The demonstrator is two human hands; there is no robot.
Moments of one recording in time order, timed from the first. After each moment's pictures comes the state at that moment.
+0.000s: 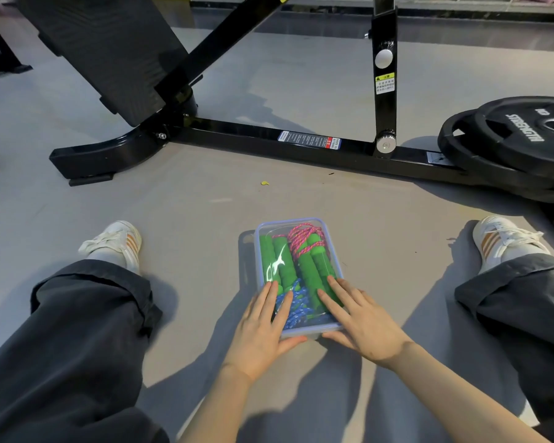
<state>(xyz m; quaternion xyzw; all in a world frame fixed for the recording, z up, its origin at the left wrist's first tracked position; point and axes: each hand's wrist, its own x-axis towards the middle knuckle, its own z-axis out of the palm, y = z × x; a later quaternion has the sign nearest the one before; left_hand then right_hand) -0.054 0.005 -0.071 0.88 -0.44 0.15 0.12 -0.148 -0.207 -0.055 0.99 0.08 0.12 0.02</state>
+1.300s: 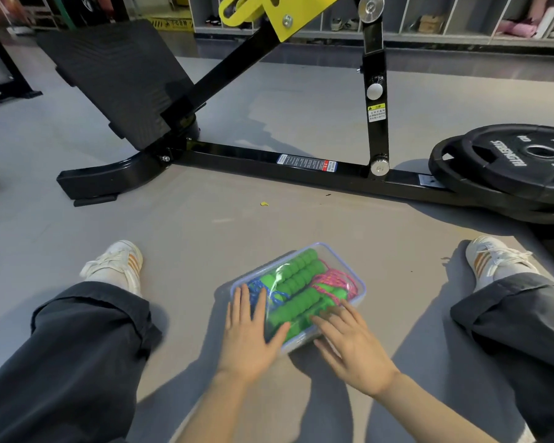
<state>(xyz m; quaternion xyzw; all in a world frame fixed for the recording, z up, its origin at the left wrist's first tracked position) -0.040 0.005 -0.055 0.95 -0.29 0.04 0.13 -0.149 -0.178 -0.038 0.98 0.06 0.18 -0.08</state>
